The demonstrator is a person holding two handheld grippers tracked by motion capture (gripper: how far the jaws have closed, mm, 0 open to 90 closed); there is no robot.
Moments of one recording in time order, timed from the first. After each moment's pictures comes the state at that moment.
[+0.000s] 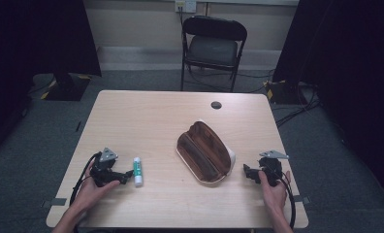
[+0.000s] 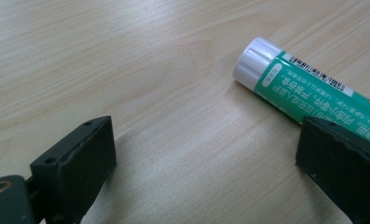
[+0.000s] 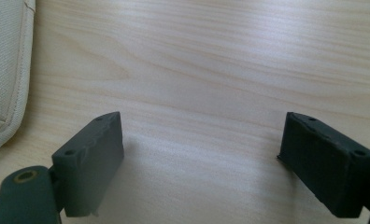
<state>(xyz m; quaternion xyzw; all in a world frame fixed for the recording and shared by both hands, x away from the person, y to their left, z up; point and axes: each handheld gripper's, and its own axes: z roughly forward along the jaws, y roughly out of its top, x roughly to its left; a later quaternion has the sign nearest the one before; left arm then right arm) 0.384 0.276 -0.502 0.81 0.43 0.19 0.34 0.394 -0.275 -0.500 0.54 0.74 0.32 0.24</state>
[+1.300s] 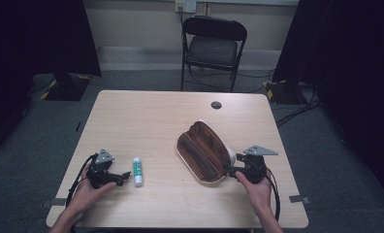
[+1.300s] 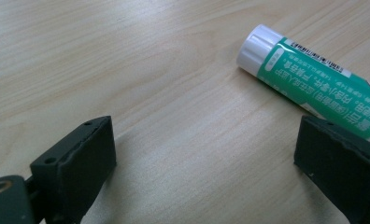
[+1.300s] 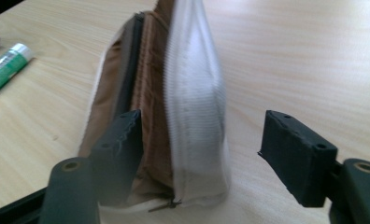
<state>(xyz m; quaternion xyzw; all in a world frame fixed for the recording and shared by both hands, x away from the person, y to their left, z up) 0.379 0.286 -0.502 0.81 0.43 0.18 0.35 0.379 -0.210 -0.452 0.46 0.76 0.43 0.16</state>
